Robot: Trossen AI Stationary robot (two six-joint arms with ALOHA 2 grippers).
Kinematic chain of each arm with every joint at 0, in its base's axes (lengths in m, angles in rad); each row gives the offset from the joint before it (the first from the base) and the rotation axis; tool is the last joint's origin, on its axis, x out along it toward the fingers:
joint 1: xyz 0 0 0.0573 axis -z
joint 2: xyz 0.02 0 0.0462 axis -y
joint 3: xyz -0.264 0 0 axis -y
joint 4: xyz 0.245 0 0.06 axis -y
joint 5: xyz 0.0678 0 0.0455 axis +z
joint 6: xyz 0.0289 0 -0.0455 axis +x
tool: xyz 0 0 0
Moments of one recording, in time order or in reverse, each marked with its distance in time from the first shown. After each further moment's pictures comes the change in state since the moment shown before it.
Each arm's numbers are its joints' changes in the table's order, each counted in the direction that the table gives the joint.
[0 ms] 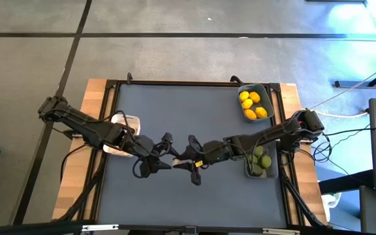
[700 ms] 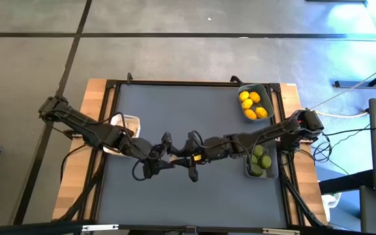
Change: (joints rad) left arm 0.043 -0.002 0.000 0.072 0.105 0.021; right arm 0.022 0.000 0.000 0.082 -0.008 0.114
